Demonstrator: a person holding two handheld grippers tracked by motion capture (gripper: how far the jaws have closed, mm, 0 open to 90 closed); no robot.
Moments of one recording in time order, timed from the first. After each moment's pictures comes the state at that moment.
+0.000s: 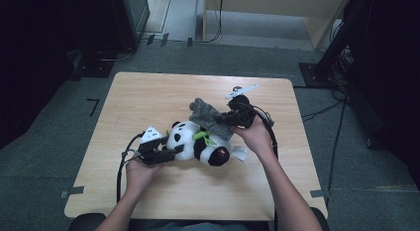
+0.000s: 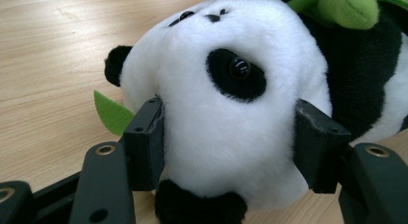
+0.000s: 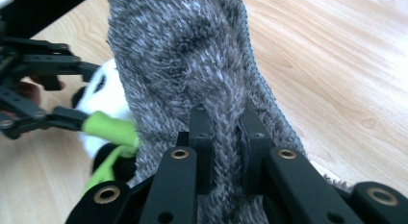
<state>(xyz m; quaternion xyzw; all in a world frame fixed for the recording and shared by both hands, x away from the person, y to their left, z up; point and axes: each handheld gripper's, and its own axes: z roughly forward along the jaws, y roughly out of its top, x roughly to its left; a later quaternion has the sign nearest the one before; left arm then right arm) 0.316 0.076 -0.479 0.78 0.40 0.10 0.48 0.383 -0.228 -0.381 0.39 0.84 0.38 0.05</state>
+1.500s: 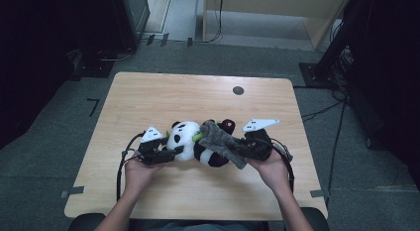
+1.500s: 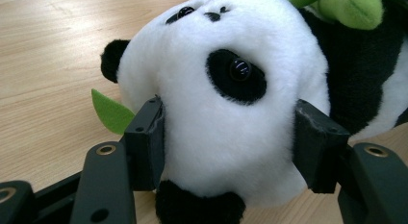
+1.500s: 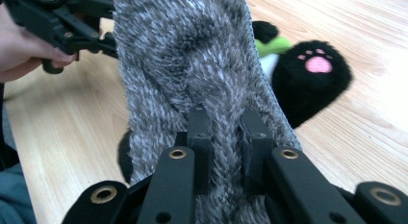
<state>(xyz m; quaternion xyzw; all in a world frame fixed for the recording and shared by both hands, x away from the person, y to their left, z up) 0.316 0.076 -0.476 0.79 0.39 0.09 0.46 0.291 -0.262 -0.400 0.37 0.83 0.41 0.08</state>
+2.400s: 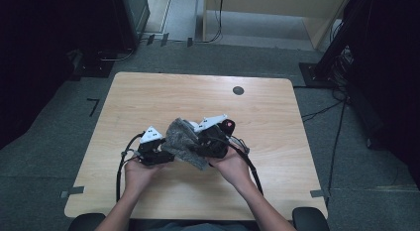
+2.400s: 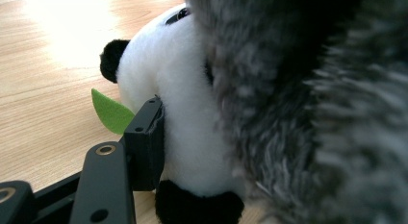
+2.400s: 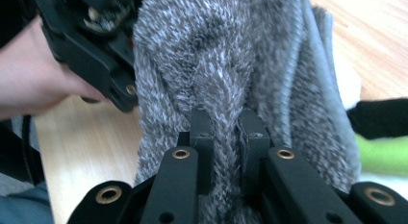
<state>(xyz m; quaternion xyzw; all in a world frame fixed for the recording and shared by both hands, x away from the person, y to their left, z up) 0.314 0.076 -0.476 0.79 0.39 0.09 0.47 0.306 -0.149 -0.403 0.32 0.87 0.38 0.05</state>
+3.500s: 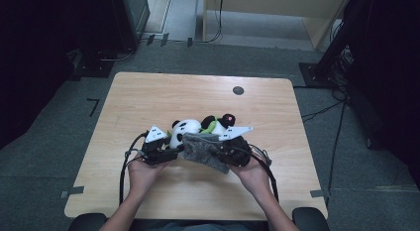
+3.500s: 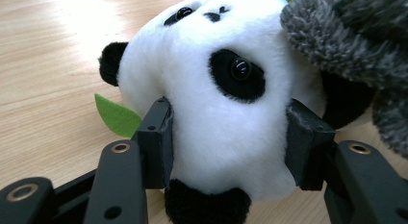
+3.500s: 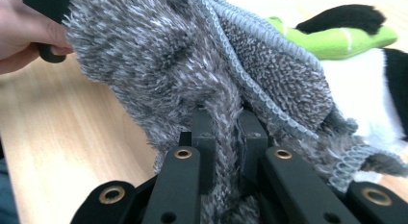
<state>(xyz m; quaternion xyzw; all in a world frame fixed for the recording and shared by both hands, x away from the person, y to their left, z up) 0.314 0.063 -0.473 0.79 0.40 0.12 0.45 0.286 -0.208 -0.421 0.34 0.85 0.39 0.09</state>
